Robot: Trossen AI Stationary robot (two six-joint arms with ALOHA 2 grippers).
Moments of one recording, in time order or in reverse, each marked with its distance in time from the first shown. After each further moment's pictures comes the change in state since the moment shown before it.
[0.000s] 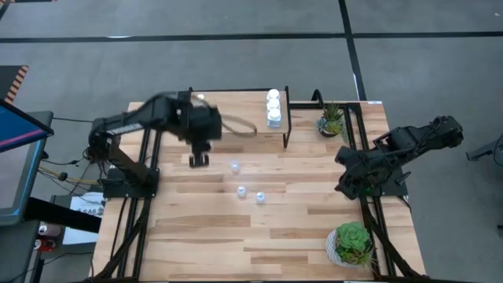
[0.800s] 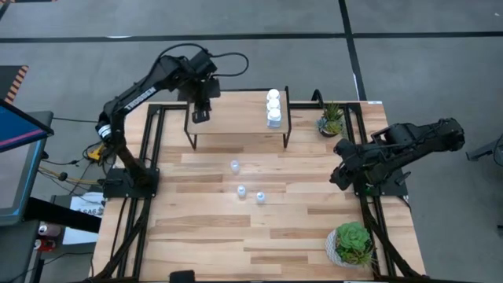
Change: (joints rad) left arm 0.613 0.095 -0.001 0.121 0.188 0.539; right arm -0.098 0.000 0.000 0.011 0.029 0.100
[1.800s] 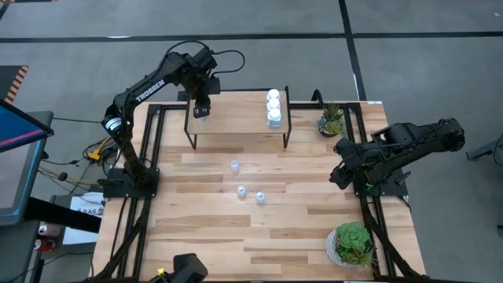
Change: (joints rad) left arm 0.121 0.103 -0.059 0.066 0.067 0.100; right arm -0.012 0.000 0.000 0.000 0.000 0.016
